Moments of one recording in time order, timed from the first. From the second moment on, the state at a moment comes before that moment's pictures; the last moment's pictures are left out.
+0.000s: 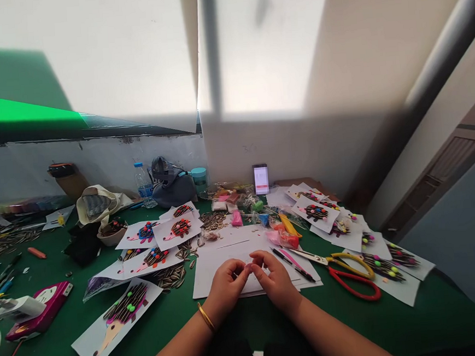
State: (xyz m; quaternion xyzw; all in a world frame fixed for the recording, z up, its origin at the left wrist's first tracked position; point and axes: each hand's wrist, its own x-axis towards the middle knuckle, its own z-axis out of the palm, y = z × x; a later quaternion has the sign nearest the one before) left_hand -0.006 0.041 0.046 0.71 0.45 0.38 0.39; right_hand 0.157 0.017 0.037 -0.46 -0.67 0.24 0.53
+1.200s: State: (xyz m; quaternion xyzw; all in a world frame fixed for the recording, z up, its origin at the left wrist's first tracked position) left_hand -0.013 0.043 0.045 0.78 0.53 0.26 0.22; right_hand 0.167 0.024 0.036 -0.51 -0.73 0.13 0.44
